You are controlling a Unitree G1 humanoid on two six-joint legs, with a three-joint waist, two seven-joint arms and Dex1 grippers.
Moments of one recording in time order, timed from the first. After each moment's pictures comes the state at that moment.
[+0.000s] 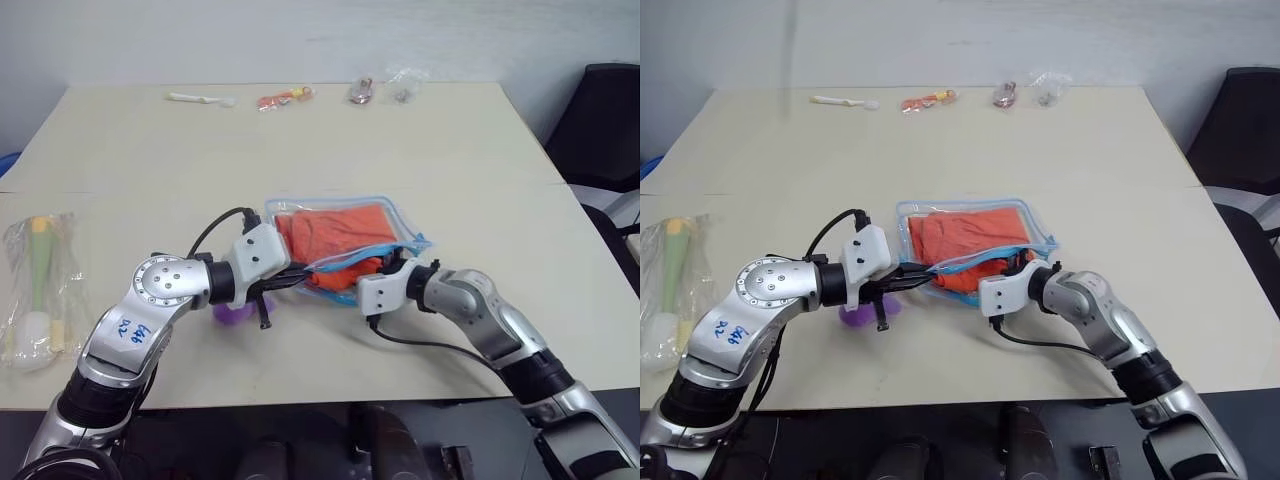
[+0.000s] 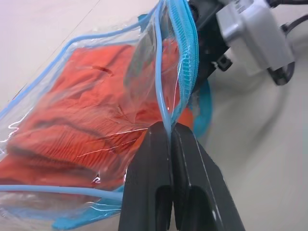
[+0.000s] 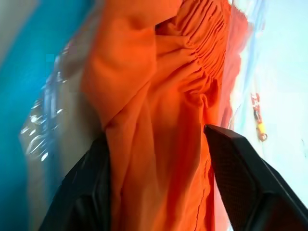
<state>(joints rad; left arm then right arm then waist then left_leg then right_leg) -0.42 0.68 -0.13 -0.48 -0.29 0.64 -0.78 -0.53 -0.54 0.37 0.09 -0.54 -0.25 0.61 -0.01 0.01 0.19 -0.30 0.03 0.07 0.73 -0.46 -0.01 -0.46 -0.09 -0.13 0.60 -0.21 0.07</state>
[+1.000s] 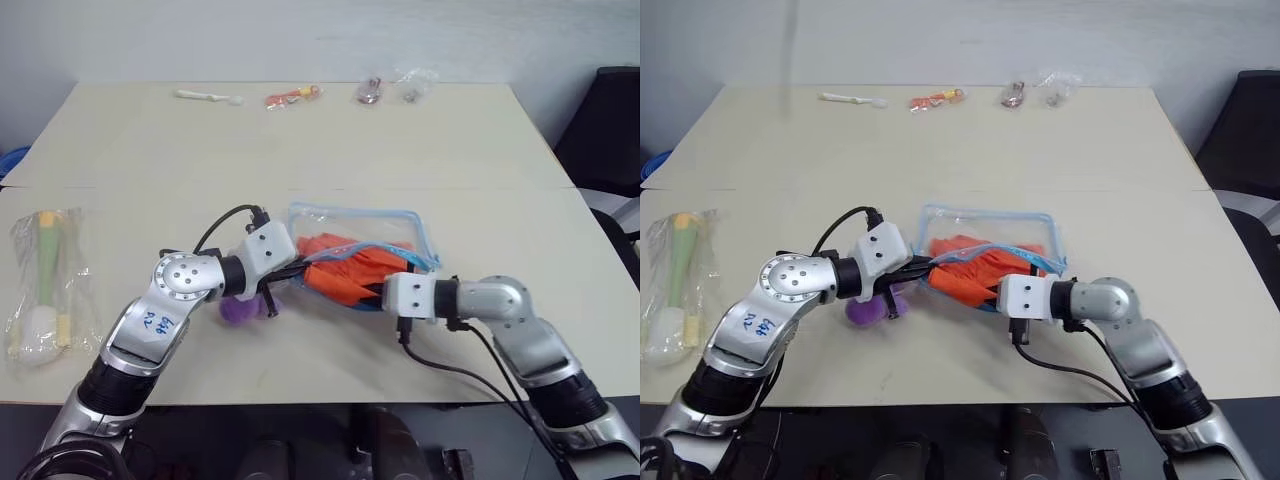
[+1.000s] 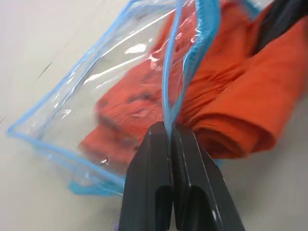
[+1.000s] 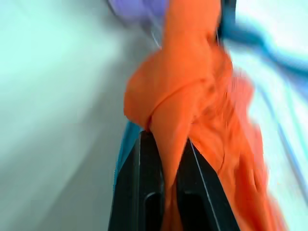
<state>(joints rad) -0.48 0.62 -0.22 -0.35 -0.13 0.61 -0.67 -0.35 -0.68 0.21 -0.27 0.12 0.05 1.09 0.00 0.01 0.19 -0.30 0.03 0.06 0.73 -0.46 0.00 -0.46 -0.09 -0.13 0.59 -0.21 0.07</state>
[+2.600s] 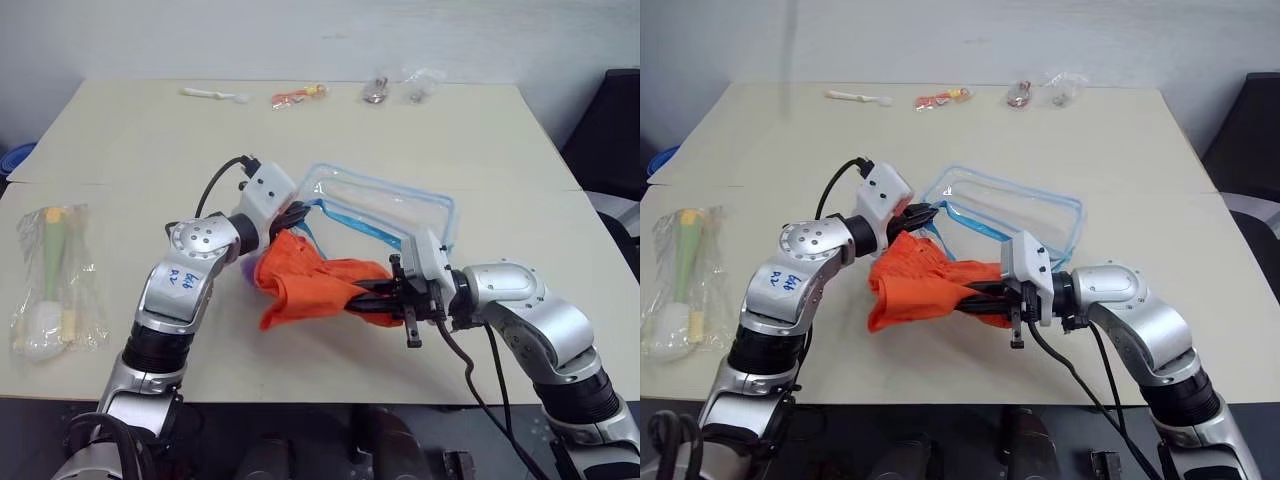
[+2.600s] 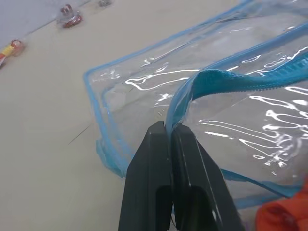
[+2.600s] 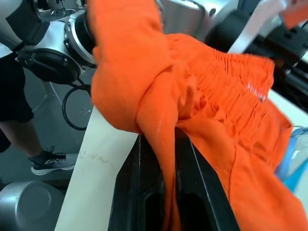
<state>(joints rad) -0.66 0.41 -0.11 -0.21 -0.10 0.72 -0.53 -0.44 -0.60 0.18 -0.42 0.59 0.53 1.08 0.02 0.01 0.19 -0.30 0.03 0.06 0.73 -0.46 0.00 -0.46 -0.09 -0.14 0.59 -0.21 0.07</state>
